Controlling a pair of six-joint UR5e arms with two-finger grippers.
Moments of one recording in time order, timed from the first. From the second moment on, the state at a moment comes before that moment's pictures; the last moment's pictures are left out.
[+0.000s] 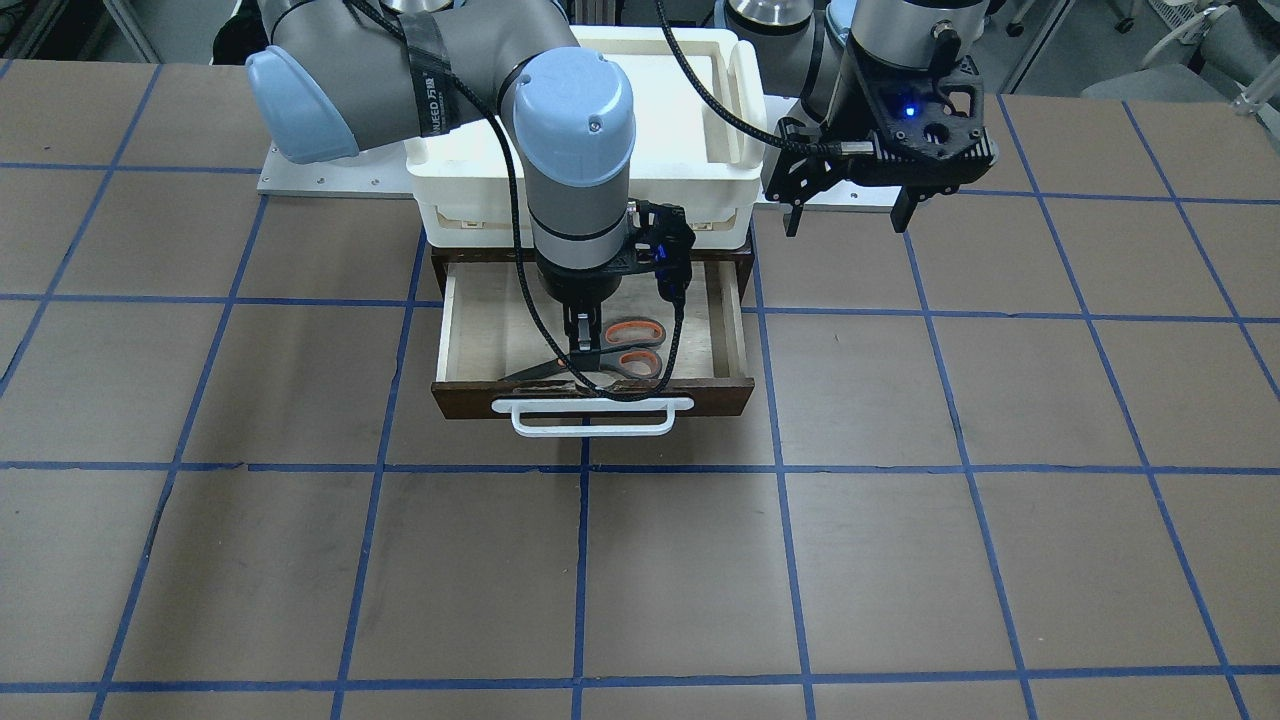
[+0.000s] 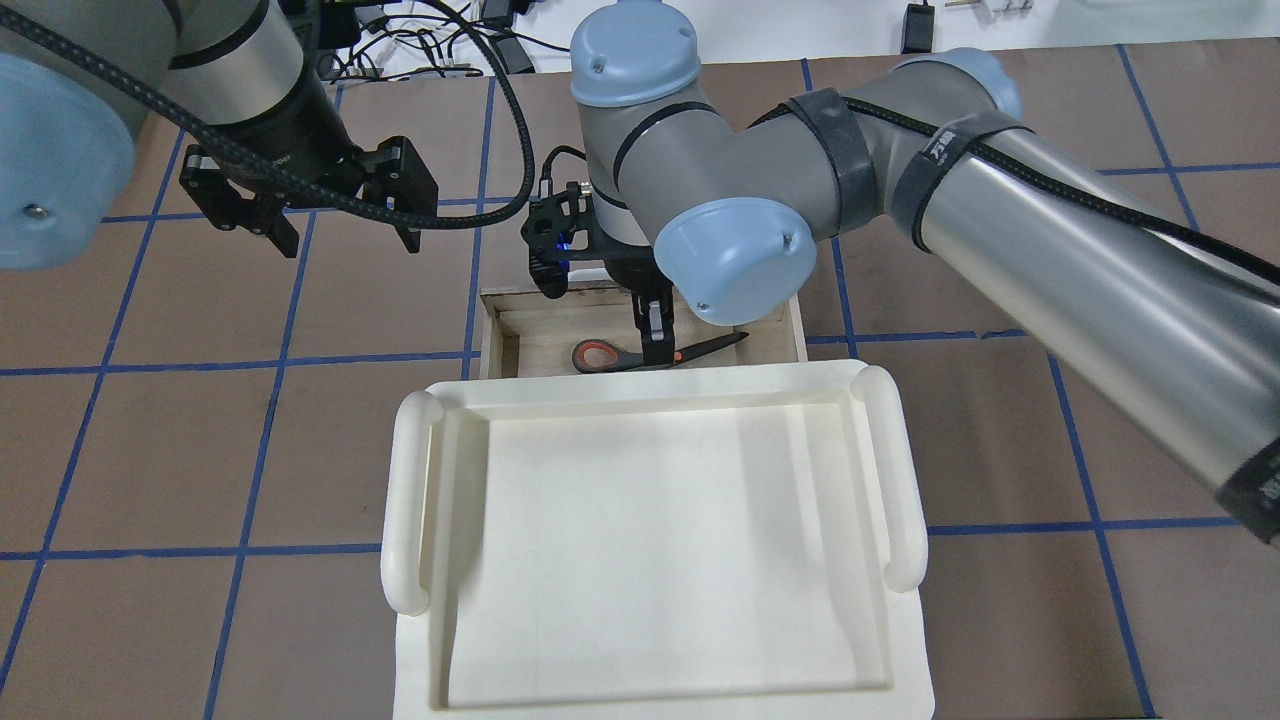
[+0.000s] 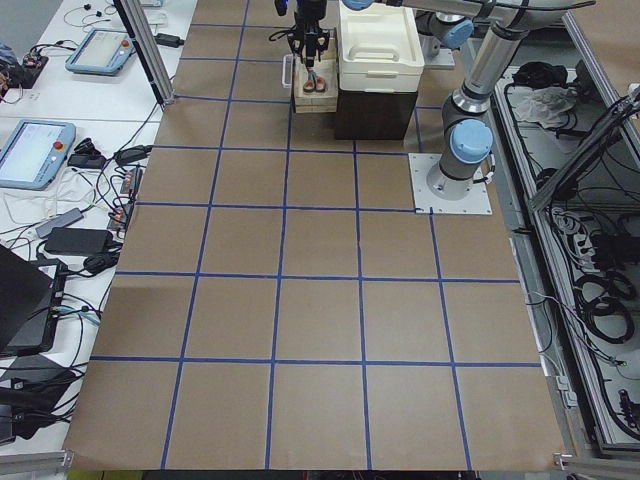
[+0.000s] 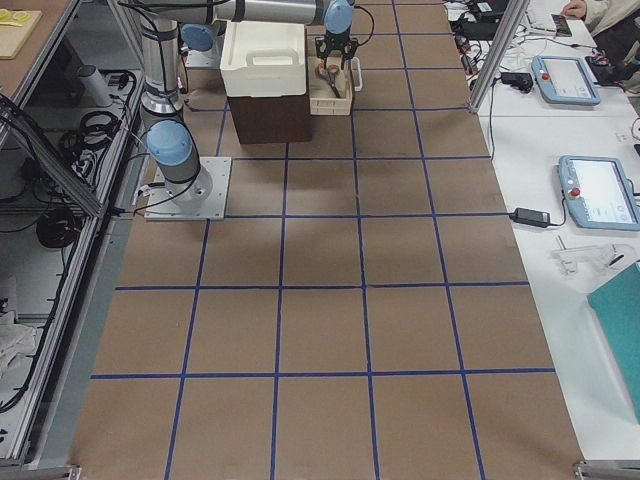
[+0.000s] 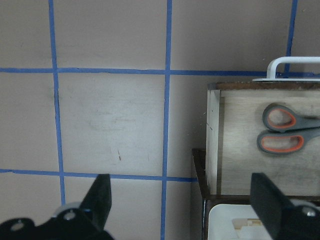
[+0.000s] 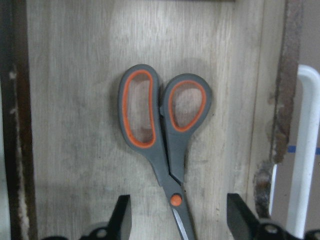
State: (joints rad) left arm -1.66 -1.54 -1.54 -1.59 1.64 -0.12; right arm 1.99 -1.27 1.54 -1.79 -1.54 -1.20
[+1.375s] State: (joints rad) left arm -1.66 -1.54 -1.54 -1.59 1.64 -0.12; right arm 1.62 -1.44 1.52 -1.75 -1.55 -0.11
